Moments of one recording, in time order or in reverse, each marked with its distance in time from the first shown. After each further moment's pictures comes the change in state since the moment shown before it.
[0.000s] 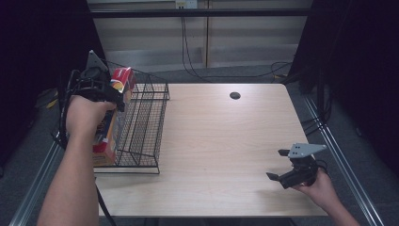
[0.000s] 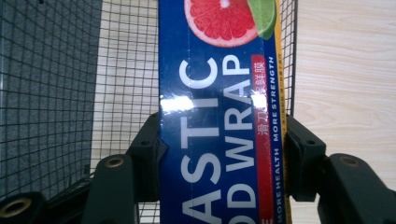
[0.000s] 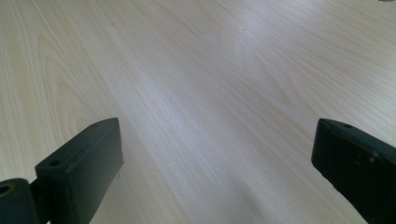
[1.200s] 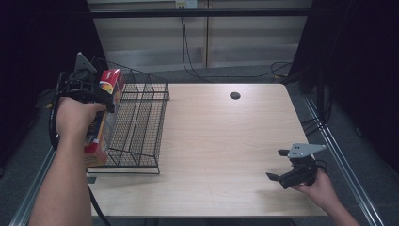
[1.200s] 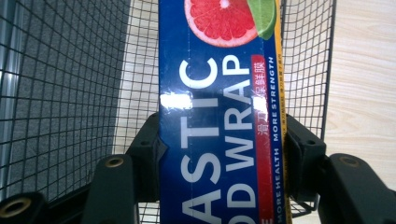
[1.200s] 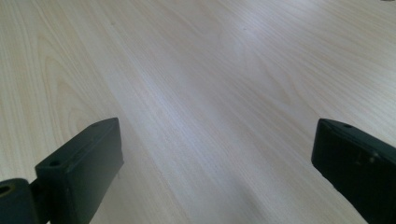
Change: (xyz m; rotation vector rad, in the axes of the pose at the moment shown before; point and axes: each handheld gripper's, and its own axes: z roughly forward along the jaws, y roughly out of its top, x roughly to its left) left arm 0.029 0.001 0.001 -0.001 0.061 -0.005; right arm 0.000 0.000 0.001 0.002 0.005 0.000
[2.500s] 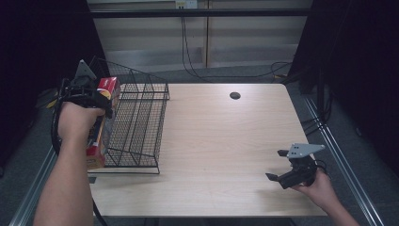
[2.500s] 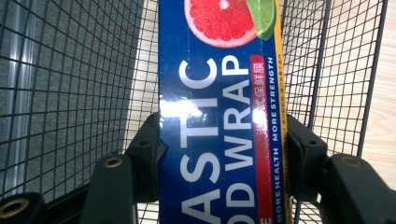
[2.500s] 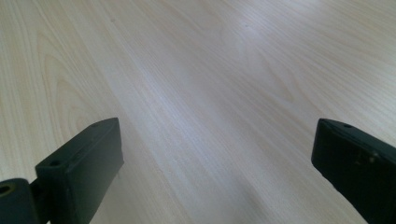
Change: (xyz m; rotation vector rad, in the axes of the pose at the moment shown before) left arm 0.006 -0.001 0.023 0.038 0.025 -0.065; right arm 0.000 -0.001 0.002 0.010 0.005 0.004
